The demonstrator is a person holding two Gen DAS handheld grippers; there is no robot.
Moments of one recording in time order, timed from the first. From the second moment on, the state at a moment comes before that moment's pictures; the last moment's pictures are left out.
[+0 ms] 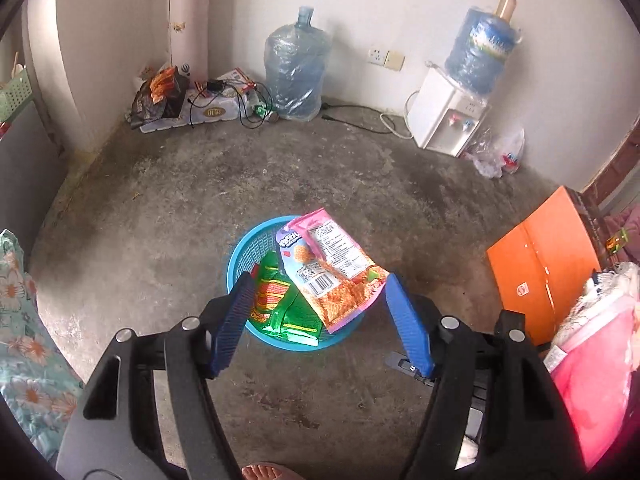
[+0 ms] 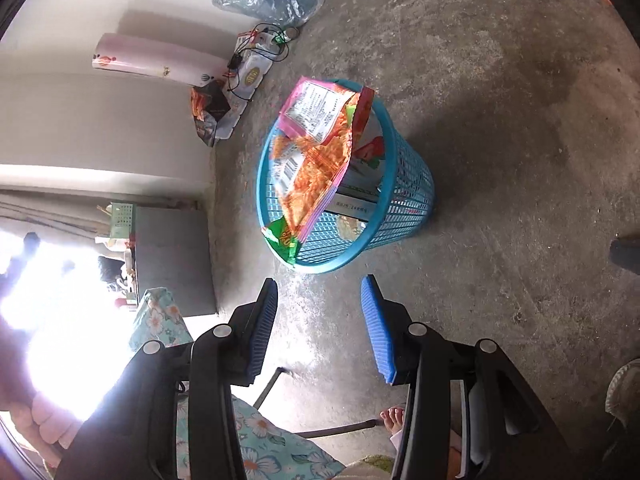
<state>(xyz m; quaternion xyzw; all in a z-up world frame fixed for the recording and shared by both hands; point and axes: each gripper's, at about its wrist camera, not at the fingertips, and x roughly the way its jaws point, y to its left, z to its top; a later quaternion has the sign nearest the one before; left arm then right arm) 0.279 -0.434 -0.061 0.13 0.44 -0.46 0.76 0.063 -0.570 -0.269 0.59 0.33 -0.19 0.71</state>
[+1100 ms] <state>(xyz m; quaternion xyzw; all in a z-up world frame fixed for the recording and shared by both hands) 0.036 -0.038 0.013 -0.07 0.38 -0.08 0.92 -0.007 -0.249 0.011 -0.03 0.33 -0.06 0.94</state>
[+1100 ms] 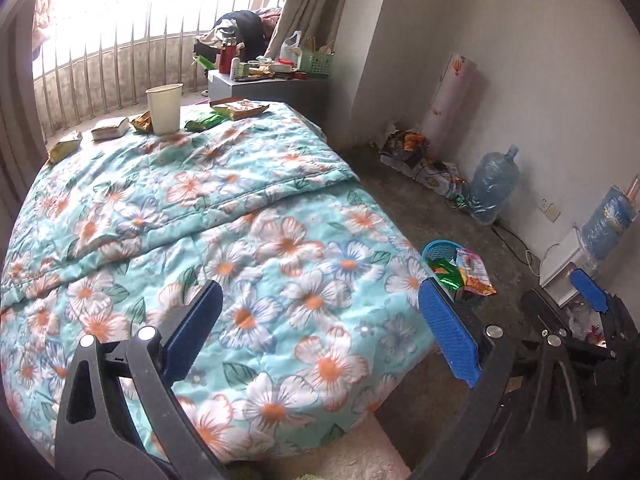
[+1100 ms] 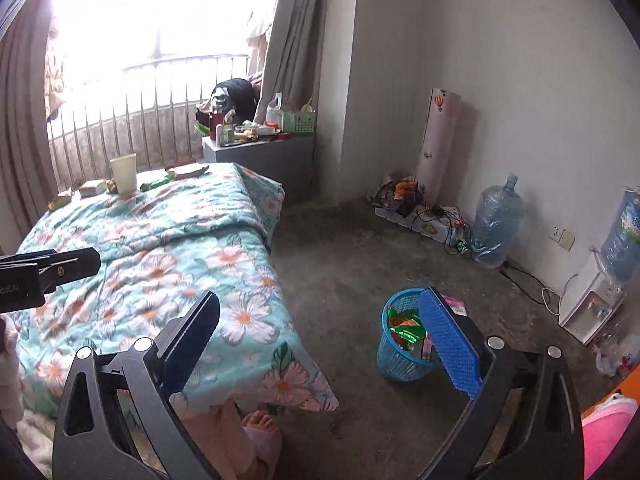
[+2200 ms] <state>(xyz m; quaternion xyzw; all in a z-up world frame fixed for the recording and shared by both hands) 0.029 -0.047 -0.008 -0.11 0.45 -0.04 0.89 -0.016 -0.271 -0.008 -0.02 0.39 -0.10 0.91</state>
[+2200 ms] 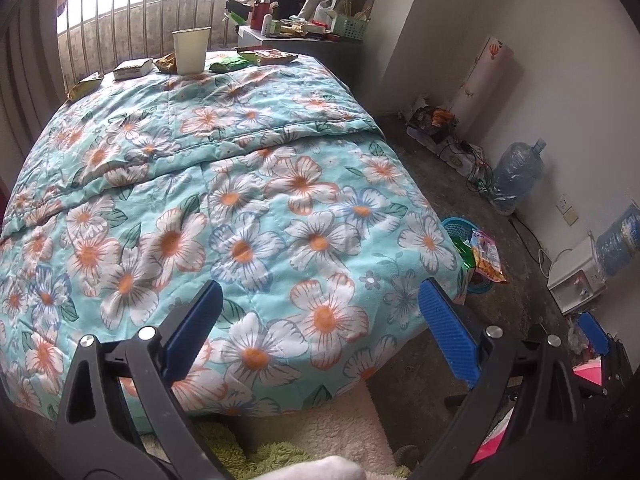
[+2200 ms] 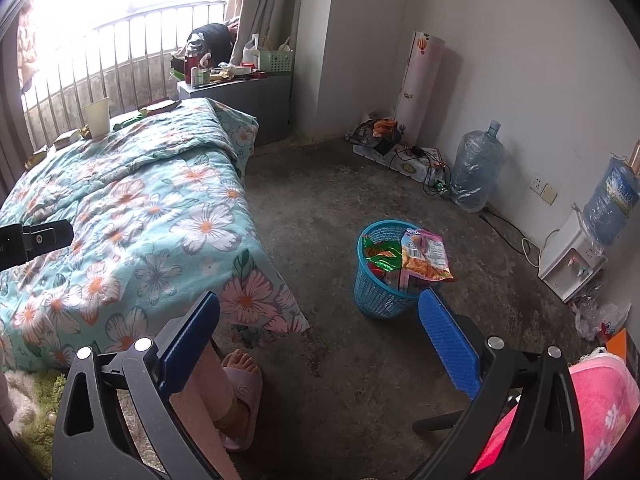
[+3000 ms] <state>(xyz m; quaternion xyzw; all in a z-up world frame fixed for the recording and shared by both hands) 0.026 -0.065 -0.002 -0.06 0.45 0.00 0.89 -0.021 -0.284 -0.012 -0.02 0.39 -0.07 0.92</state>
